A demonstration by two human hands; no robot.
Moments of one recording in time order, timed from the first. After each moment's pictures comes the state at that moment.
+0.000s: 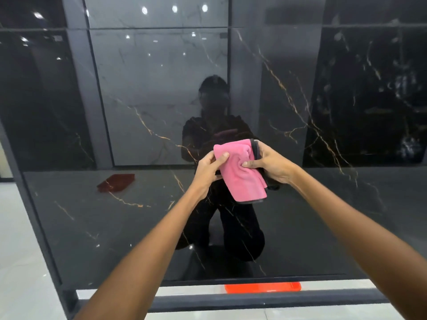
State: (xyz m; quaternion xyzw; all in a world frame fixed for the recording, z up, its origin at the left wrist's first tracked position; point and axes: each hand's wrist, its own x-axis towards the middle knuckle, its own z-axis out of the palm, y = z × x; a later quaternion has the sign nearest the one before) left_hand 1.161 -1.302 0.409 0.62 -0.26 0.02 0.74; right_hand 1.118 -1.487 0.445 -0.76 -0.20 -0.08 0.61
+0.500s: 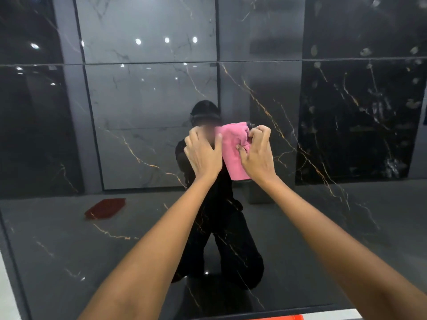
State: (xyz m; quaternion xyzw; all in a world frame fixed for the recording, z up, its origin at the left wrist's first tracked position) left_hand 1.193 -1.348 0.498 0.73 -0.16 0.49 0.45; right_hand 1.164 -1.482 0.488 -0.74 -0.09 -0.63 0.21
